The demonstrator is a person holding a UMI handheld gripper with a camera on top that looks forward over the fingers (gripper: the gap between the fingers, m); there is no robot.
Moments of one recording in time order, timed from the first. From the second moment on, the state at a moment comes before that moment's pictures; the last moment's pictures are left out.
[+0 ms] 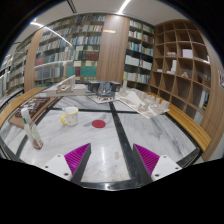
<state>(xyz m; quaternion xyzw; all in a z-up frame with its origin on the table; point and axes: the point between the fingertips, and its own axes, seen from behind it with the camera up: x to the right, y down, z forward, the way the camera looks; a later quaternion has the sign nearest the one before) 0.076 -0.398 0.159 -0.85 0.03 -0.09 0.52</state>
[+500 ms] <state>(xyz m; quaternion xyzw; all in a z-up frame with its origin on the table) -0.106 -0.434 0.082 -0.87 -0.04 0.00 0.50</state>
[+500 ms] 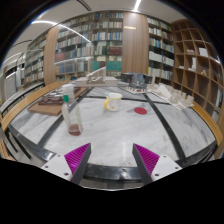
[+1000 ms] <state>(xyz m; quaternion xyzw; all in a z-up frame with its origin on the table) -0.281 -0.273 0.067 -0.81 -0.05 0.03 0.58</state>
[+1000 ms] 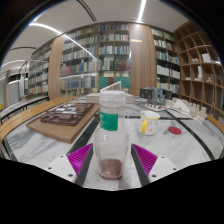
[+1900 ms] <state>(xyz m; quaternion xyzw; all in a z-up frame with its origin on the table) -0.328 -0.164 0.312 -0.59 0.19 0.63 0.48</state>
